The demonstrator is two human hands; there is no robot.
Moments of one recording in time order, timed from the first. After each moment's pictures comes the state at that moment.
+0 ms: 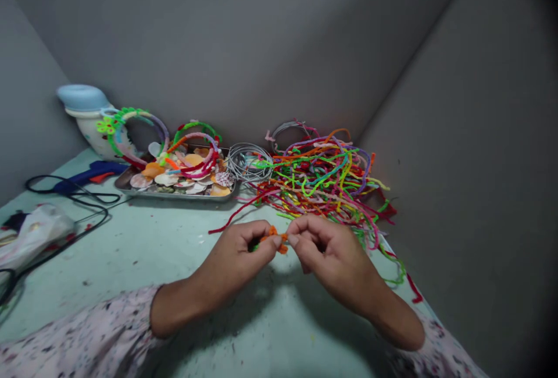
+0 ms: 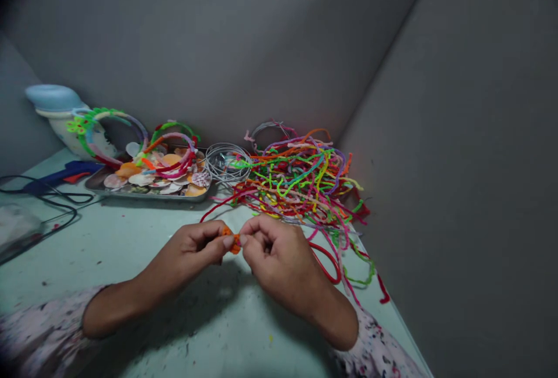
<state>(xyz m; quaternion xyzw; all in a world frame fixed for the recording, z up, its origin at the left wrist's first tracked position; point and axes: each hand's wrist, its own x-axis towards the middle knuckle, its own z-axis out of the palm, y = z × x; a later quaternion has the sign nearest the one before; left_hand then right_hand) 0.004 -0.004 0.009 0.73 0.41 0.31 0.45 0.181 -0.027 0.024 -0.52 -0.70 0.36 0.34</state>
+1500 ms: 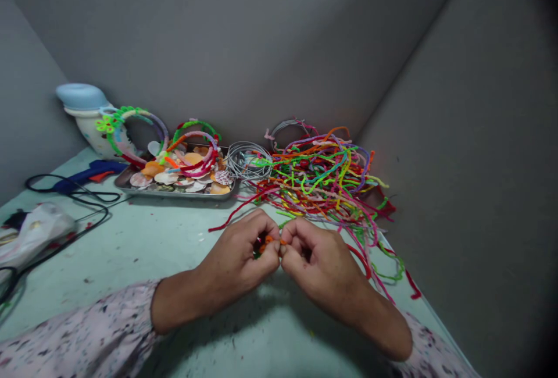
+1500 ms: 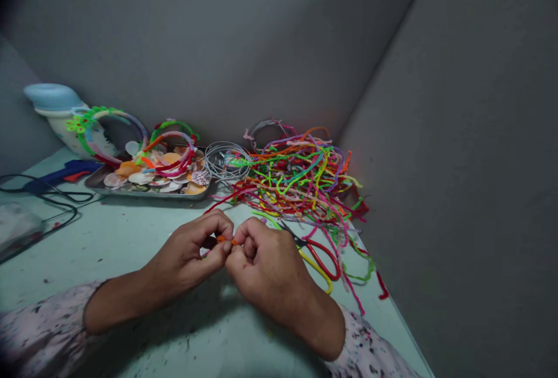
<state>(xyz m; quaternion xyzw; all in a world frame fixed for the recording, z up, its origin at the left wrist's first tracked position) 0.005 -0.005 0.010 0.82 0.35 0.34 0.29 0.168 -0.034 0.020 -0.53 -0.74 0.26 0.33</state>
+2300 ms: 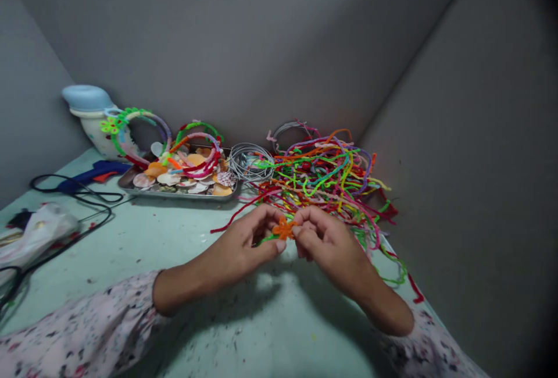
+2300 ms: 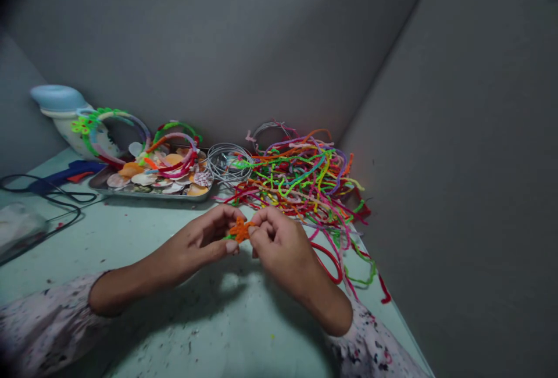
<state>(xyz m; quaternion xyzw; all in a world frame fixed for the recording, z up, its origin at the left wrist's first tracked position) 0.001 0.008 0.001 0.68 0.31 0.34 0.57 0.180 -0.015 0.013 -0.52 -0.64 0.41 0.38</state>
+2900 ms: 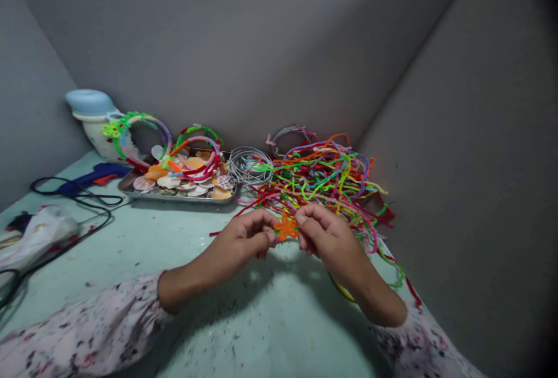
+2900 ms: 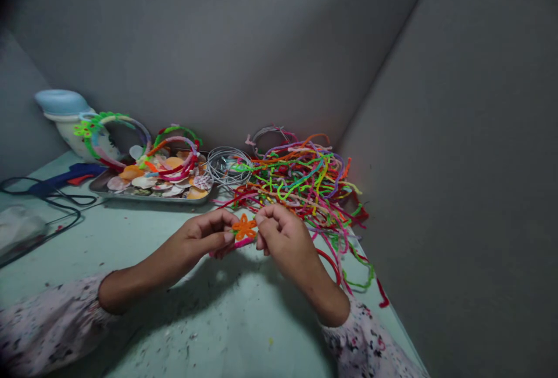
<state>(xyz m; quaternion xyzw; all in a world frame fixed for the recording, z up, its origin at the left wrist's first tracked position) 0.002 0.014 0.000 0.62 0.33 0.35 0.62 0.186 -0.004 0.011 -0.51 -0.59 0.46 0.43</state>
